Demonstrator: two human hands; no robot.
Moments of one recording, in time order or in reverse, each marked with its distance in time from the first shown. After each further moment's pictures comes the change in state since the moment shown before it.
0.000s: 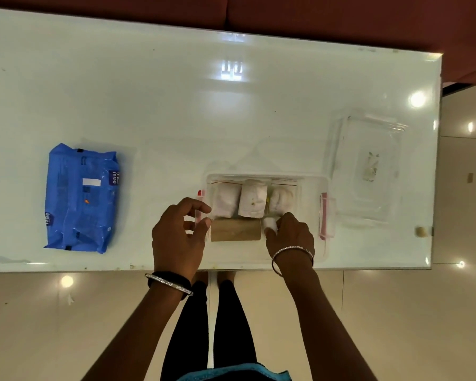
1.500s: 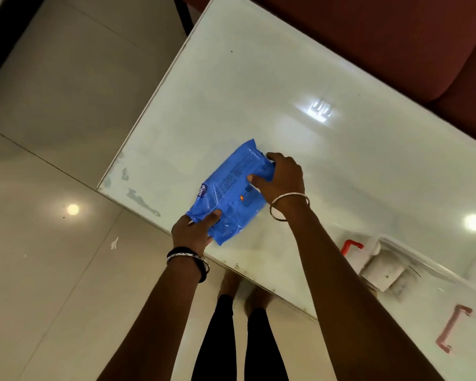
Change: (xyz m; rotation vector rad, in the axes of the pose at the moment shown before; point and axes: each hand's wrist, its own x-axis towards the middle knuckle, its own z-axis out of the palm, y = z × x) left_hand 0.049 -0.189 -0.130 -1.066 0.343 -0.822; right_hand -0.023 -0.306 0.097 -0.008 -0.094 -0.744
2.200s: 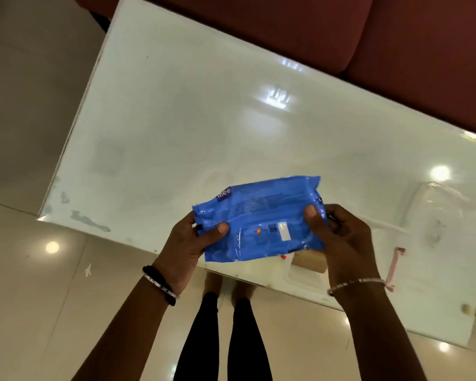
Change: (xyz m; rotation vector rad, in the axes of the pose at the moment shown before) left_hand -0.075 -0.011 0.046 0.178 -0.783 0.130; right_hand -0.179 0.095 -0.124 0.871 0.311 0.222
